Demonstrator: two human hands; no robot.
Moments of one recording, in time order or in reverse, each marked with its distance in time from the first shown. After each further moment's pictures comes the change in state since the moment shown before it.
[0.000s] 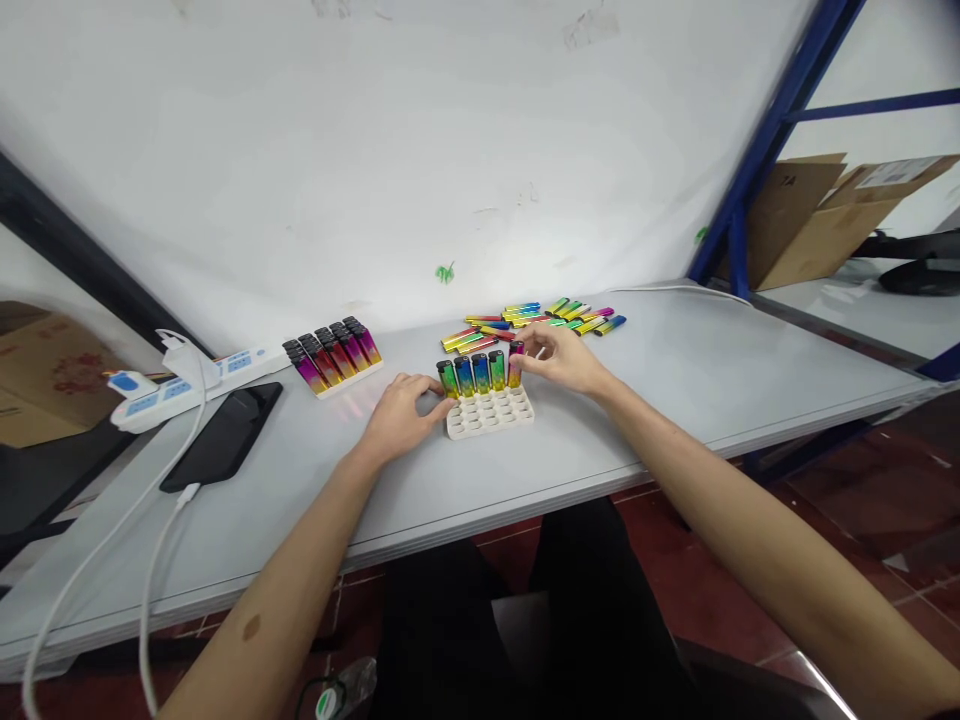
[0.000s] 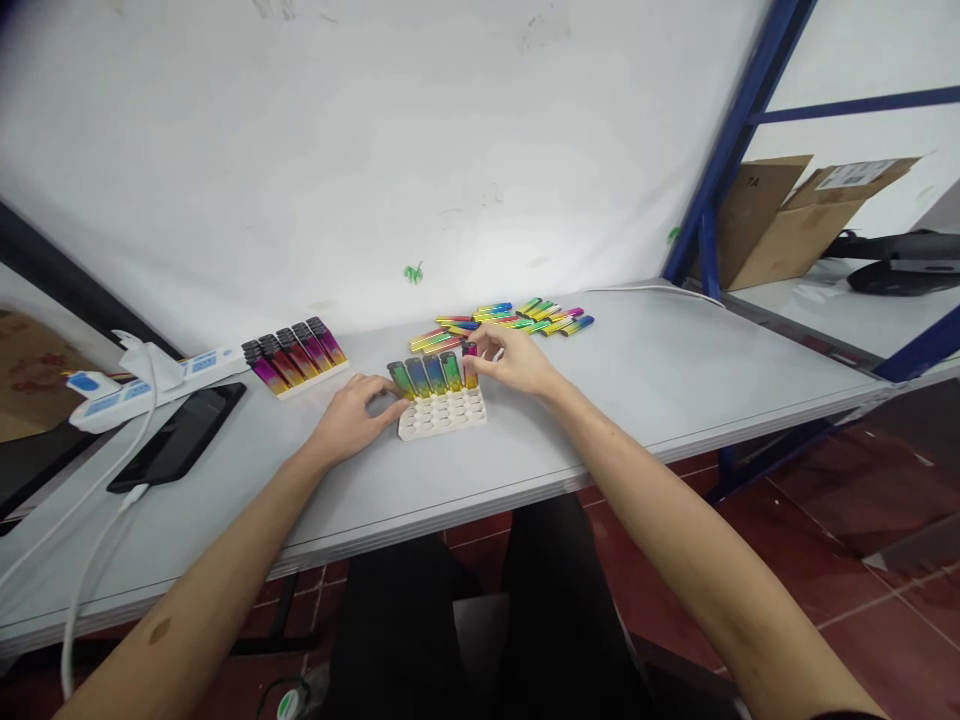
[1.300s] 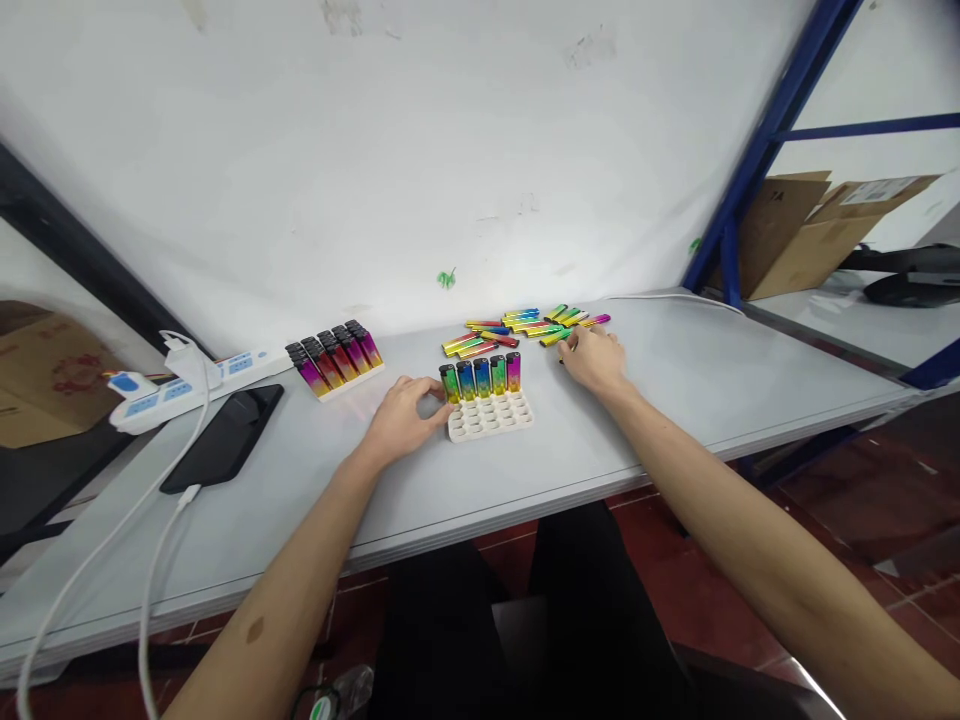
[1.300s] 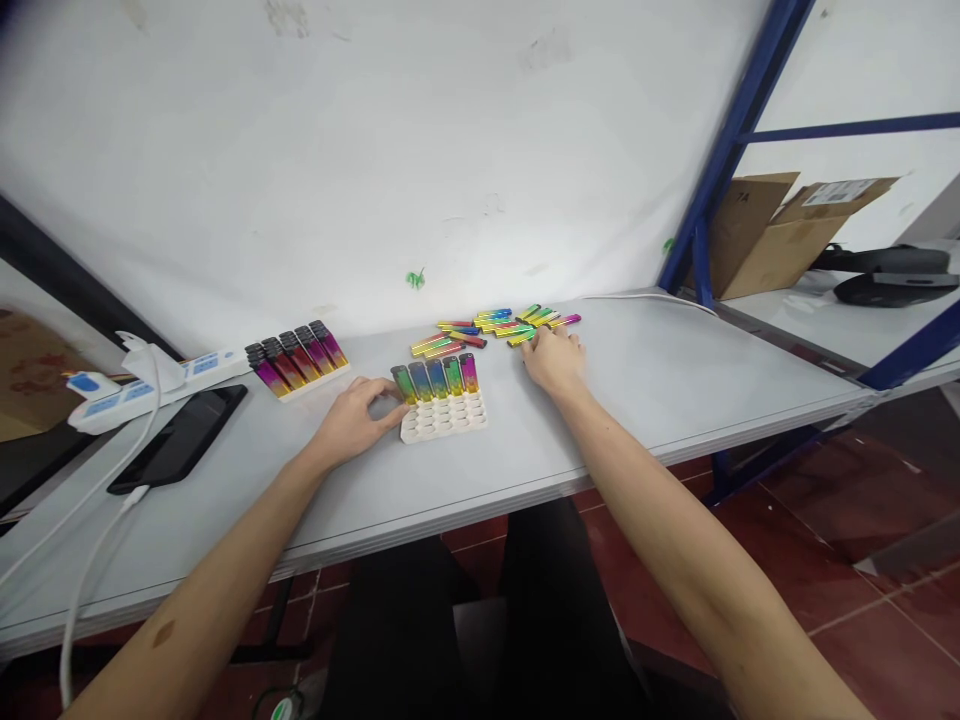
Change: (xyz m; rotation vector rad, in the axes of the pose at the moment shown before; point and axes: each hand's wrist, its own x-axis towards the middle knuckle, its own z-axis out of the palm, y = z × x) left_hand -0.001 0.001 -0.003 -0.051 -0.010 -0.014; right_hand 0.003 0.038 -0.018 -0.788 0.283 0.541
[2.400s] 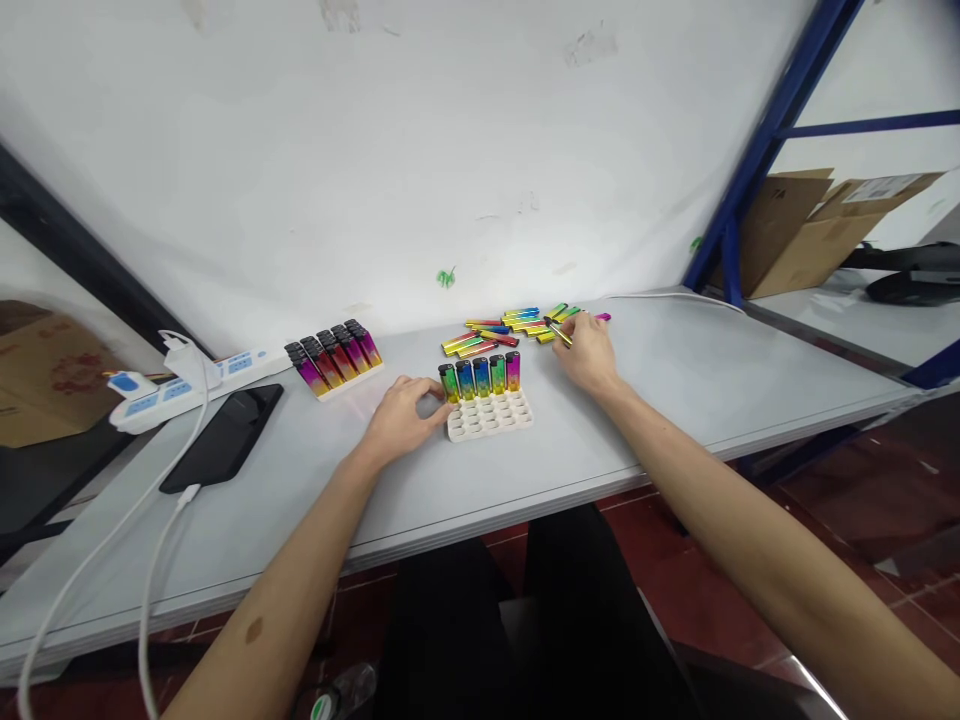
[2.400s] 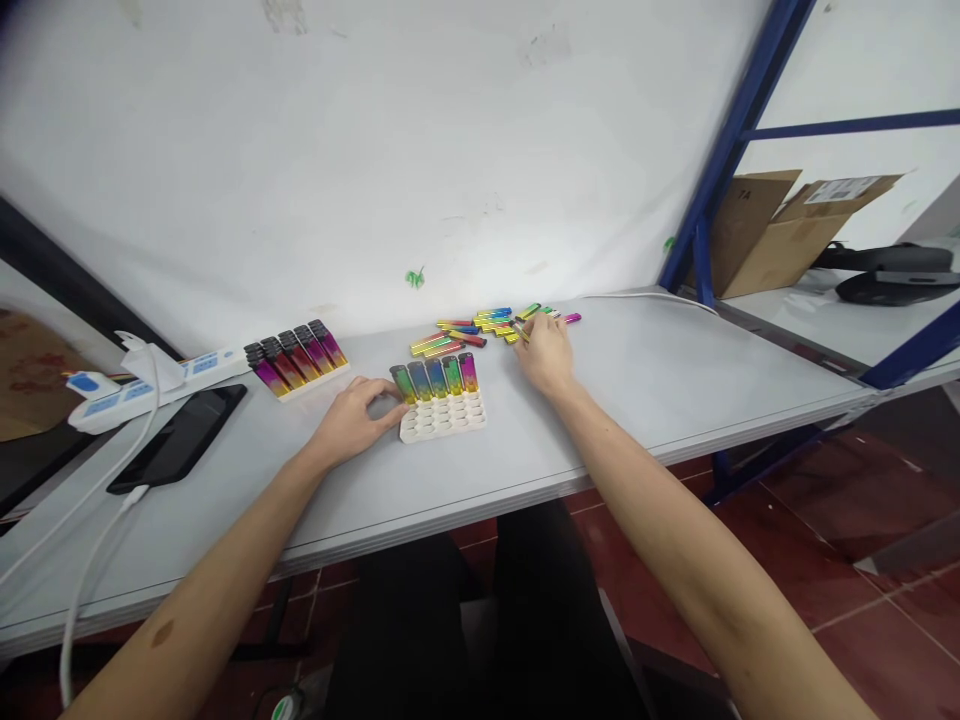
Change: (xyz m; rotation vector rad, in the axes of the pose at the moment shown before) left_hand 0.000 -0.001 0.000 0.015 -0.008 0.003; right_hand 0.002 -0.004 0.004 0.225 0.106 -0.183
